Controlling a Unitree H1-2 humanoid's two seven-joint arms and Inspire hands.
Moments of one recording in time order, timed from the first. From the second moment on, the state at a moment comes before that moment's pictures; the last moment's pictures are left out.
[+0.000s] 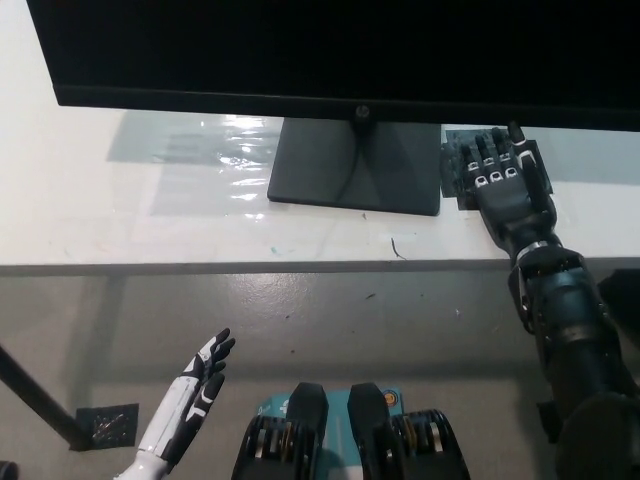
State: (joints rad) left_arm -0.05 0.21 -0.16 0.31 0.11 -0.43 0.00; right_arm -0.94 -0.05 -0.65 1.21 0.91 0.07 0.34
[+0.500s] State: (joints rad) left_arm -0.05 0.21 -0.16 0.31 0.11 -0.43 0.00; right_arm -1.02 -0.07 -0.65 1.22 0.89 0.07 0.34
